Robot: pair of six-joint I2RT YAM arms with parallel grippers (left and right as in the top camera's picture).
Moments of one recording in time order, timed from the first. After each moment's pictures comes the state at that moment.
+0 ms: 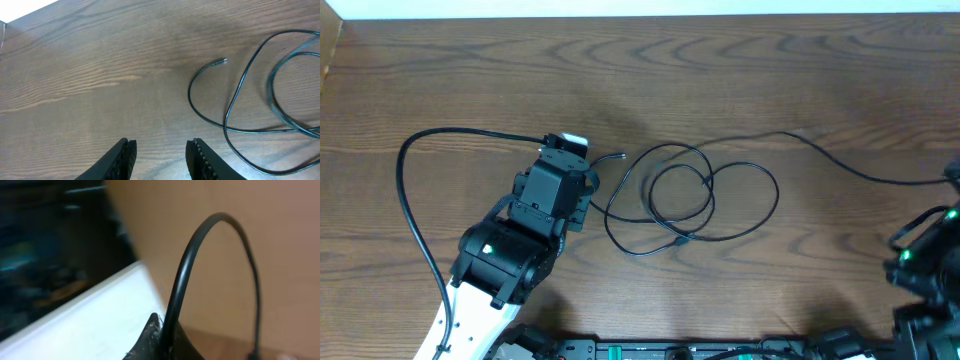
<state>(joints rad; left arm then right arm) -0.48 1.02 1.07 -0.96 -0.40 -0.06 0.26 0.71 1.03 0.07 1.14 0.02</state>
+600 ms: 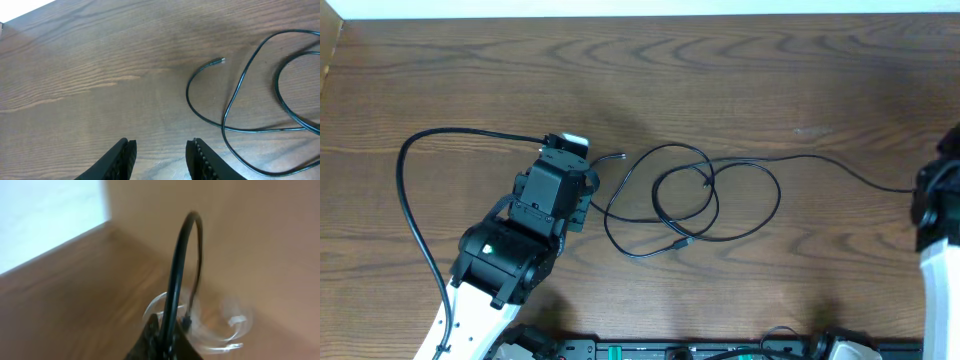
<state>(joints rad) -0.48 1.02 1.07 -0.96 -0.39 -0.06 -0.32 1.16 1.03 -0.34 0.55 0.20</state>
